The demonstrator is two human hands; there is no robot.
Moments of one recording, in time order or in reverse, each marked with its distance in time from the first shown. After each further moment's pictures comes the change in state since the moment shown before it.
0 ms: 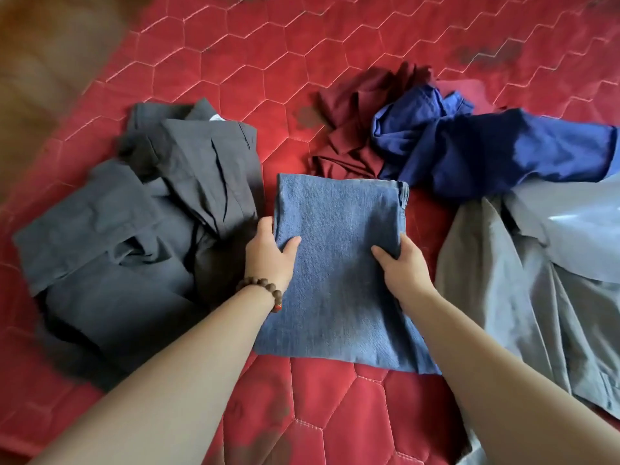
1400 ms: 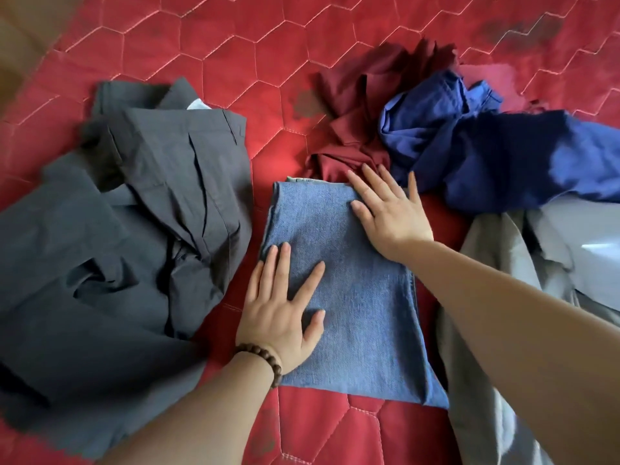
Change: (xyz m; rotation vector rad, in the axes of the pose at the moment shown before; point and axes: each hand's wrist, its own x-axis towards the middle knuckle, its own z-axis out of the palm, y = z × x) left_hand -0.032 -0.054 0.032 0.782 -0.138 0.557; right_hand 0.118 -0.017 0.011 -1.117 -0.208 -0.565
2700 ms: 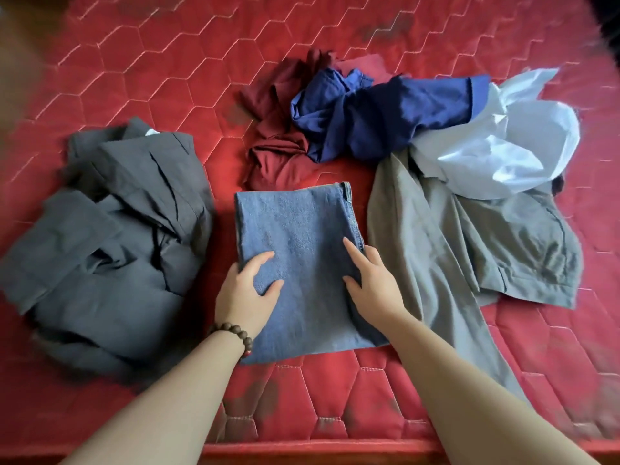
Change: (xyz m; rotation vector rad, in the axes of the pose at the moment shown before) left_hand -0.057 0.026 -0.068 -0.578 -0.030 -0.266; right_hand -0.239 -0.060 -0.012 0.656 0.025 0.453
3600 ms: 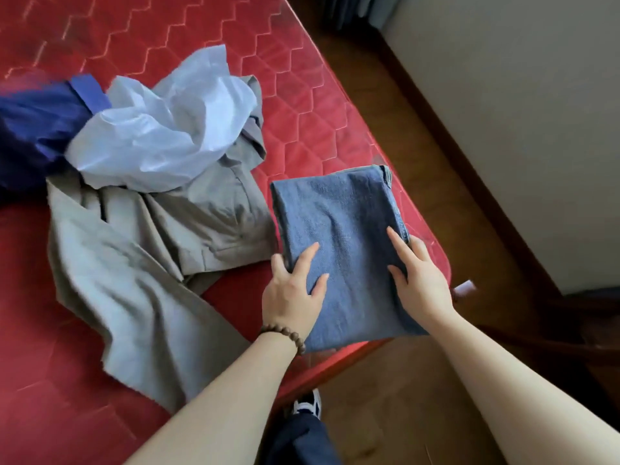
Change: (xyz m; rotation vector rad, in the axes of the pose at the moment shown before) left_hand -0.207 0.361 0.328 -0.012 -0.250 0.570; right_hand -0.244 0.386 -0.279 -0.137 0.469 0.398
